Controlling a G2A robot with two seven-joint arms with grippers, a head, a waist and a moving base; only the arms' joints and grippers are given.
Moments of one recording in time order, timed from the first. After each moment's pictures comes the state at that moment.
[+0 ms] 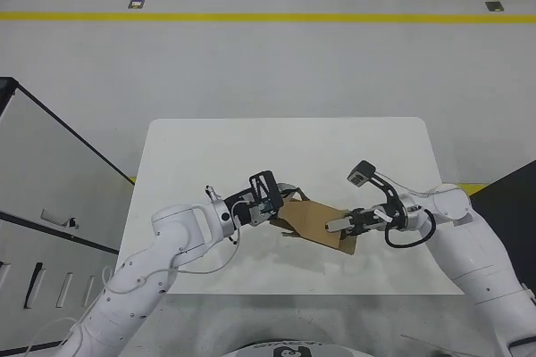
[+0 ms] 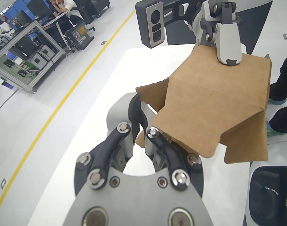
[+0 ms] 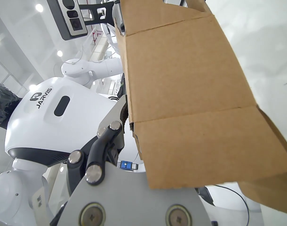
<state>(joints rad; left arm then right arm) 1.36 -1.10 -1.06 -1.95 1.43 -0.59 -0.21 -1.22 -0.95 1.15 -1.43 0.68 -0.28 1.54</state>
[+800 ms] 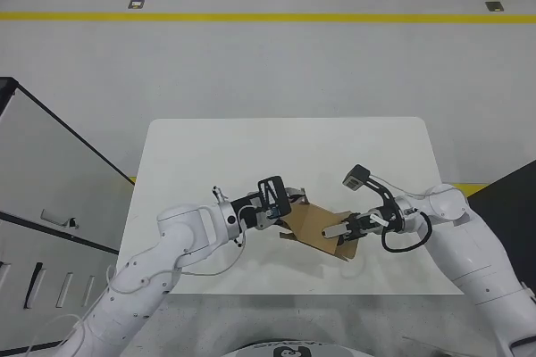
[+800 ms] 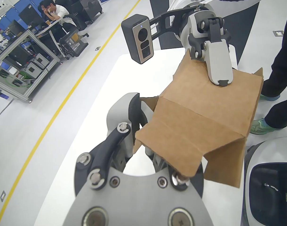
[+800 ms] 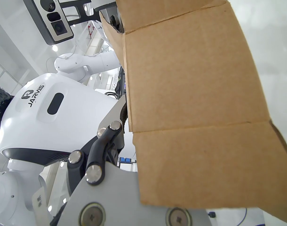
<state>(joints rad) 1.34 -1.11 -1.03 -1.96 1.44 -0.61 -0.20 -1.21 -0.94 1.12 -1.45 0.66 -0.28 1.54</state>
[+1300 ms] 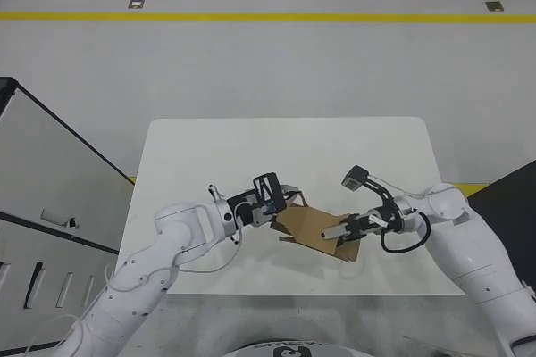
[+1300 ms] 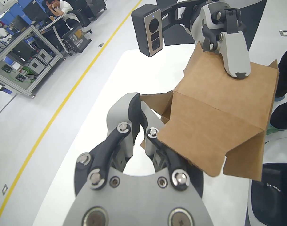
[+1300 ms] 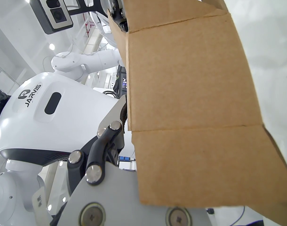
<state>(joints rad) 1.34 -1.10 -1.04 -1.94 1.44 -0.62 -0.19 -1.20 -0.93 1.10 -1.45 0.65 -0.28 1.54</state>
